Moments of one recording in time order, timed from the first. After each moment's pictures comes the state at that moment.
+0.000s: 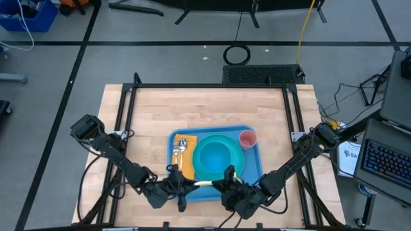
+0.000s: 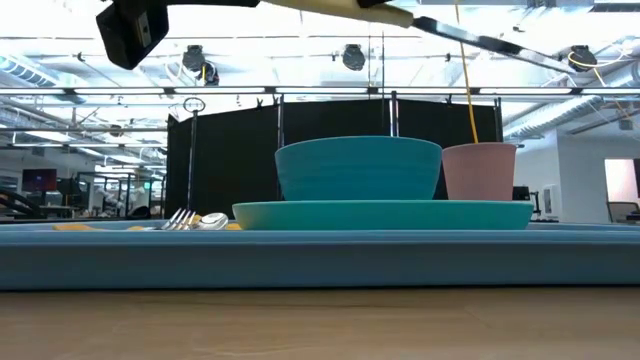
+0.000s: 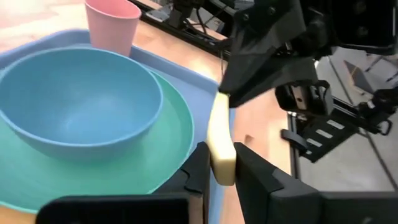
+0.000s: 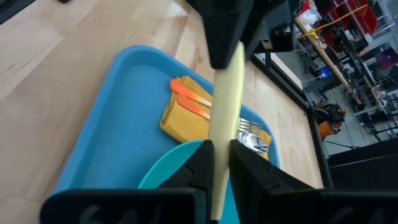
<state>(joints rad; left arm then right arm) -0.71 1.68 0.96 0.26 -0.76 -0.77 0.68 1.83 1.26 -0.16 0.83 -0.20</state>
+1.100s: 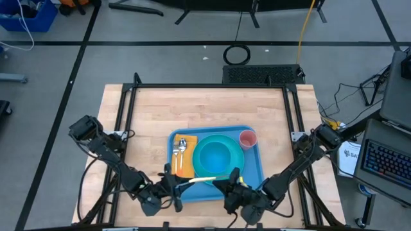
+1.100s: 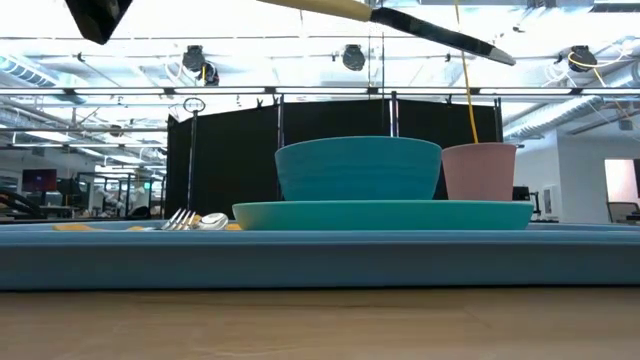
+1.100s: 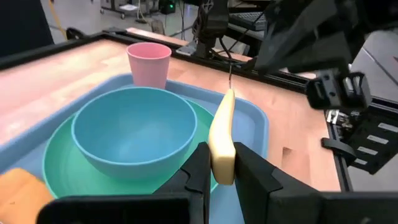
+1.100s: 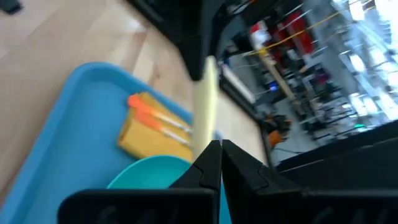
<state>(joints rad) -0.79 1.68 0.96 0.20 -1.00 -0.65 0.73 1.83 1.26 -0.04 1.03 -0.34</state>
